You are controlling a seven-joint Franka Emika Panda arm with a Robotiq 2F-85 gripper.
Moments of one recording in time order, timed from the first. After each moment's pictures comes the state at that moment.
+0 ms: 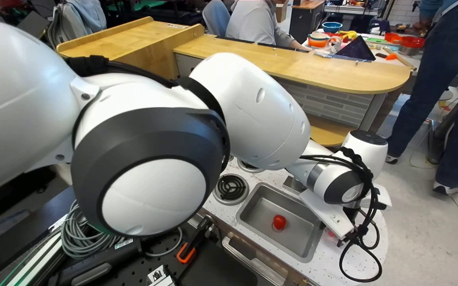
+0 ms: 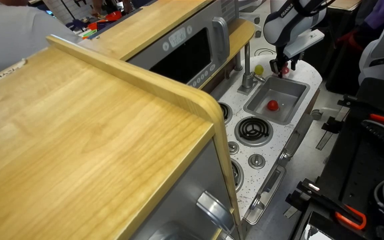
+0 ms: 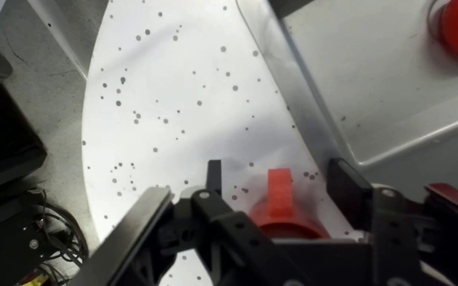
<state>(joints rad) -0.39 1.35 -0.19 -1.07 0.00 2.34 0.02</state>
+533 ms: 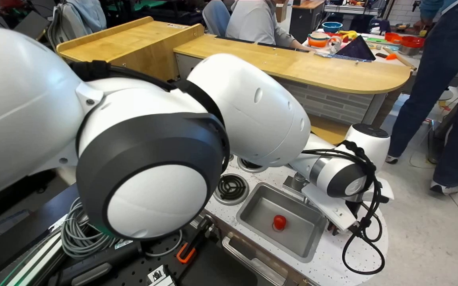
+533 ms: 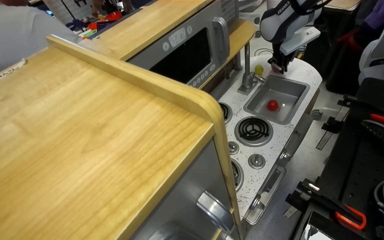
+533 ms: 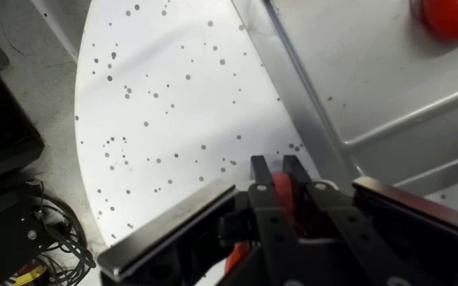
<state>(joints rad) -0.39 1.37 -0.19 -1.01 0.00 2.30 0.02</state>
